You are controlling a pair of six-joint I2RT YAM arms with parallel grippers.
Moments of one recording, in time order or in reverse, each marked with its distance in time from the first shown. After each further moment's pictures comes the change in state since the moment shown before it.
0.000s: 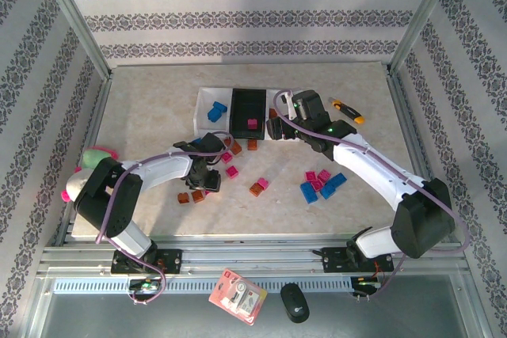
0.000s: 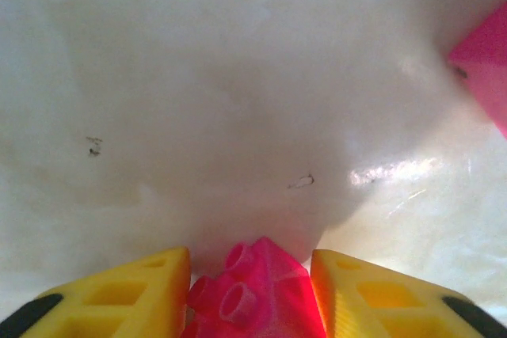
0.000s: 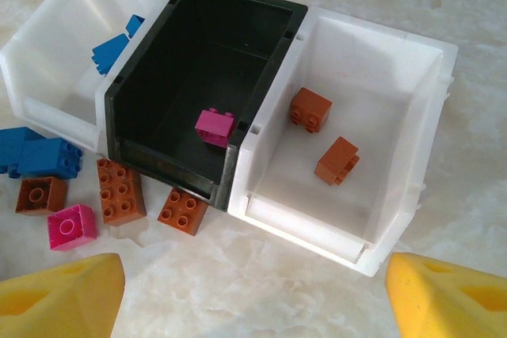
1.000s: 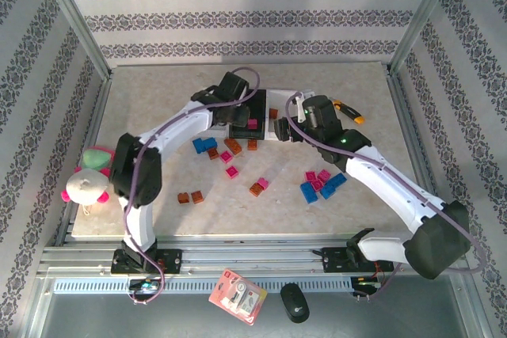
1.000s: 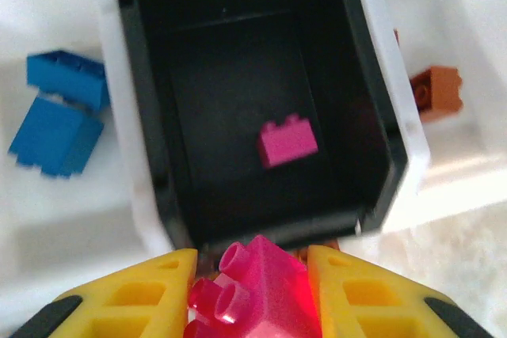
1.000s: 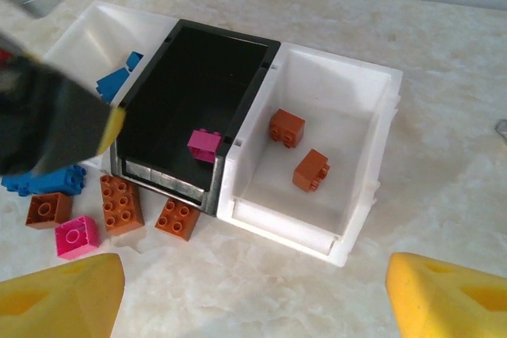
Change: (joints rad) left arm 0.034 0.357 0.777 0.050 -0.113 0.183; right arm 0.008 -0.161 -0.074 0.000 0.066 0.011
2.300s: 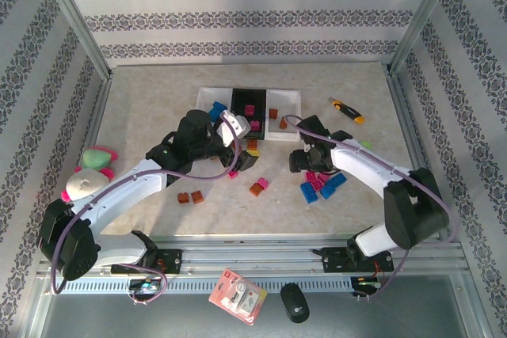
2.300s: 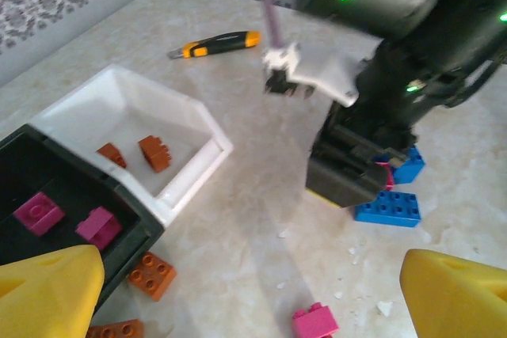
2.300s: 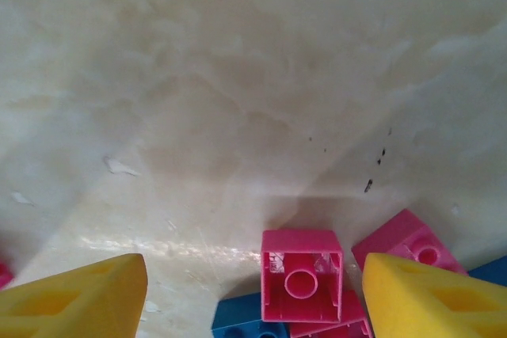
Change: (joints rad) left arm -0.107 -0.708 -0.743 0.542 0.459 0.471; right arm -0.092 0.246 -0.111 -0.307 -0.084 0.188
